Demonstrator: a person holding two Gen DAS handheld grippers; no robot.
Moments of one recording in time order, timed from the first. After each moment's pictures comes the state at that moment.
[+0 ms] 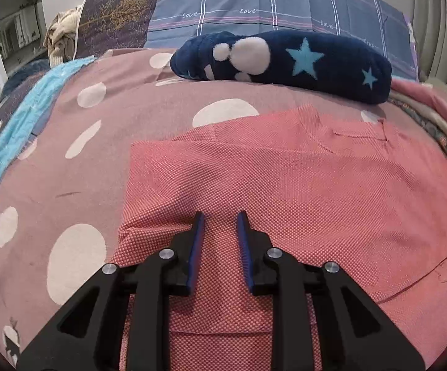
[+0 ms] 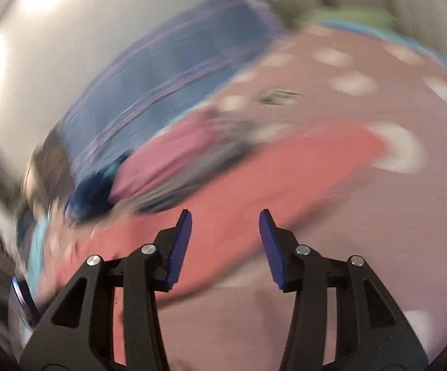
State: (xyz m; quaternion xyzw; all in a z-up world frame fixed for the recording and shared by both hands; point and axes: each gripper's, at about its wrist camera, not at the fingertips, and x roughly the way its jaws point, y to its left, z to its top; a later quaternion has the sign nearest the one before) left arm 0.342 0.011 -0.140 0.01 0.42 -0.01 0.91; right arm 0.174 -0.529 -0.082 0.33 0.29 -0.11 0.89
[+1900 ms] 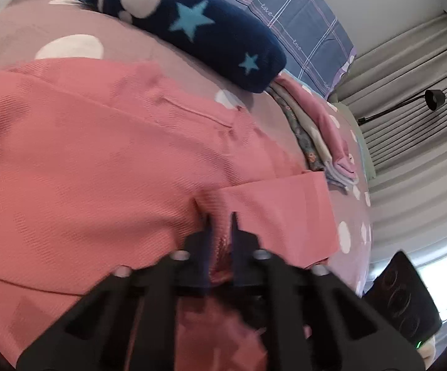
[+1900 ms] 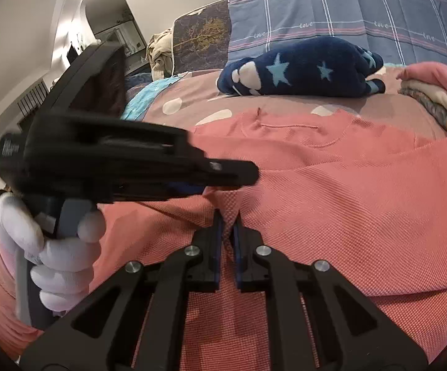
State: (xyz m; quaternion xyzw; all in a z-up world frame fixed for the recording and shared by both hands) left arm 0.348 -0.057 -0.128 -0.24 0.52 -0.24 0.78; right arm 0.277 -0.176 -0.125 0.09 0.36 0.26 0.89
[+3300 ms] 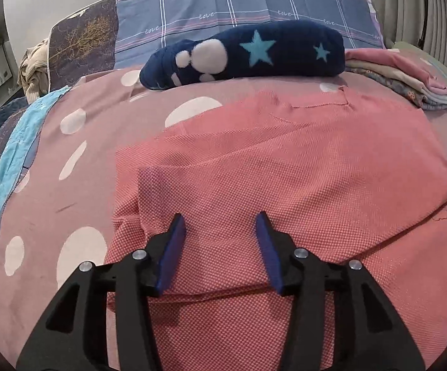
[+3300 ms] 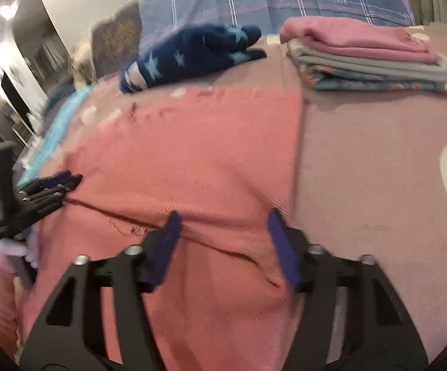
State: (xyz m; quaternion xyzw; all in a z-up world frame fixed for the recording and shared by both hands) left arm 0.307 -0.002 -0.137 0.10 0.41 -0.08 0.90; right arm 0.249 -0.299 -0.140 0.14 0.40 0.11 0.90
